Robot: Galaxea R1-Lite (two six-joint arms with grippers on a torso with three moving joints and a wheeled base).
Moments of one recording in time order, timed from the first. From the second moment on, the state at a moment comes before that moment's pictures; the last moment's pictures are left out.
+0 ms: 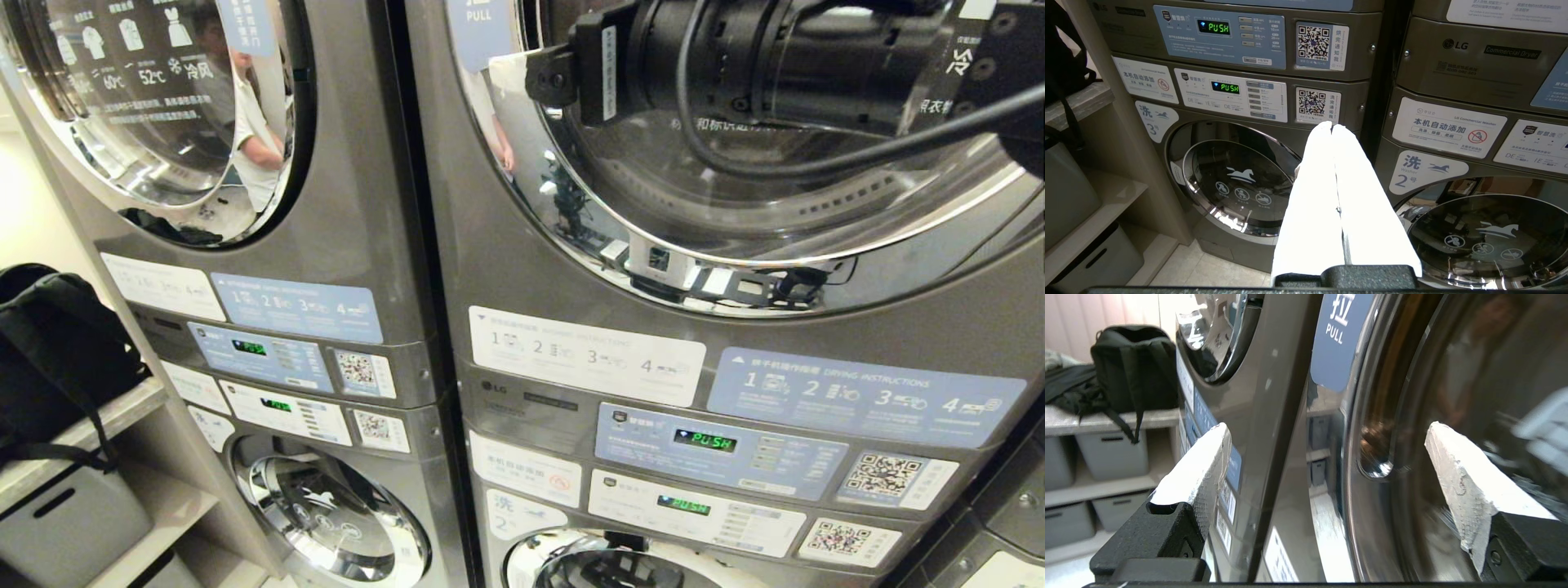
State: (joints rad) left arm 0.00 0.00 0.00 -0.01 0.00 0.00; right arm 0.74 1.84 -1.95 -0.01 -0.01 -0.22
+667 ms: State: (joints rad) left arm 0.00 0.00 0.00 -0.01 0.00 0.00; right arm 0.74 1.80 -1.94 0.02 -0.01 -0.24
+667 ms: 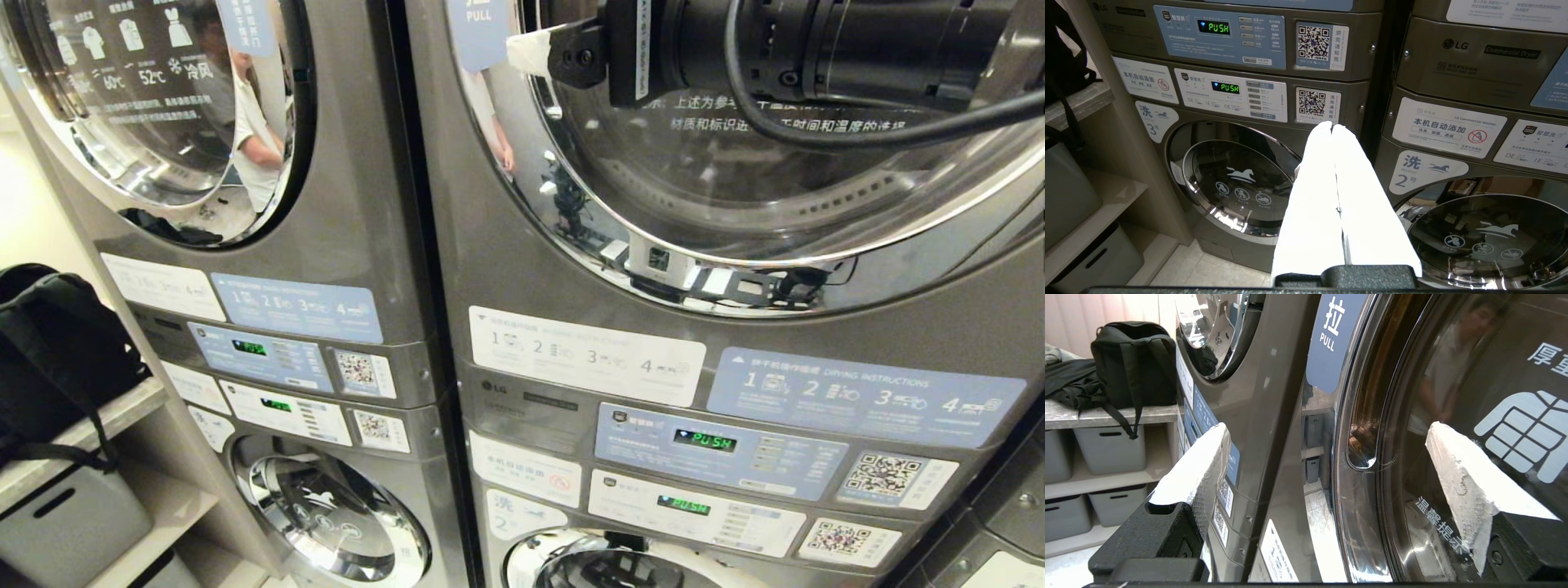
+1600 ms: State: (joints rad) left arm 0.00 0.00 0.00 -0.01 0.00 0.00; right arm 0.74 1.85 -1.95 -0.02 0.06 -0.23
